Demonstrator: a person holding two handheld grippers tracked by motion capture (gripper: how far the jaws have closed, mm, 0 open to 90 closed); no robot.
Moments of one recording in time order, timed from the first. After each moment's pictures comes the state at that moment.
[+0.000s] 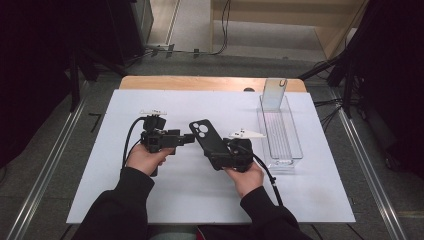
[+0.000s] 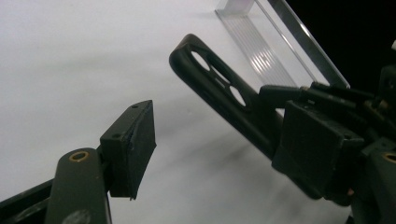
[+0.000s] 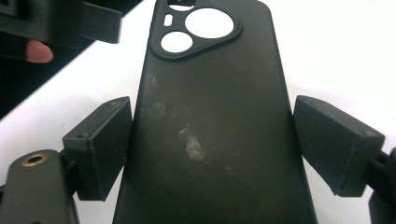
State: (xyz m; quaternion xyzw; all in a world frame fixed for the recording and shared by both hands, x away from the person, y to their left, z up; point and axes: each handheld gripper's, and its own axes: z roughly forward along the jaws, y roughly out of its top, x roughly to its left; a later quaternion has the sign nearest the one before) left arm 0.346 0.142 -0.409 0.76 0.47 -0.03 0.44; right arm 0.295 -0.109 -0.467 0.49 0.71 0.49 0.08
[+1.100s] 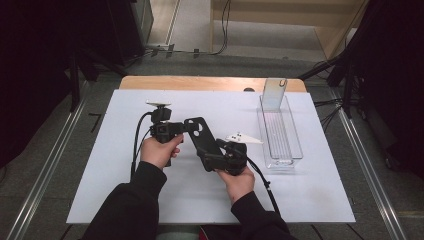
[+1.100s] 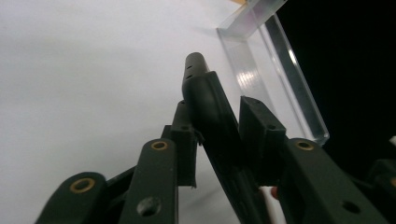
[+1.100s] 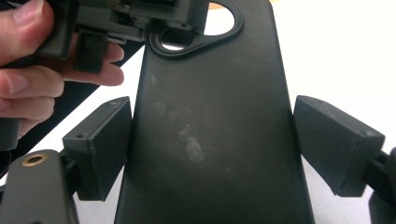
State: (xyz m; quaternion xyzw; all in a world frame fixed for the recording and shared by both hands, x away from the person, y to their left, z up) left arm 0.374 0.127 -0.417 0.69 0.55 -0.11 0.46; right arm 0.288 -0.094 -0.474 0.49 0.68 0.54 0.07
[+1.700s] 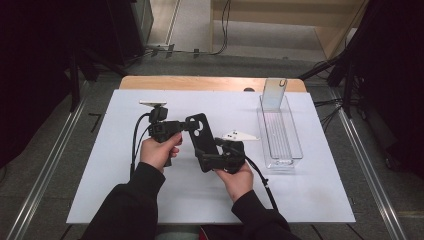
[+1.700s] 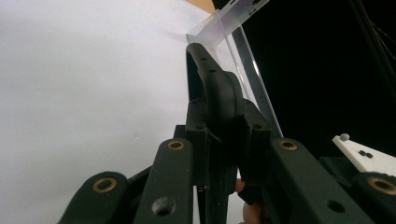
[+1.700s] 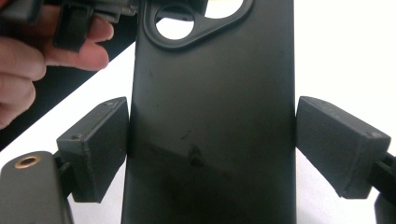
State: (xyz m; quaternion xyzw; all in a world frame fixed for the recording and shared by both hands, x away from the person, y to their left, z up) left arm 0.369 0.130 -0.410 0.67 0.54 -0.15 0.49; right arm 0.294 -0.092 -0.469 0.46 0.71 0.52 0.07
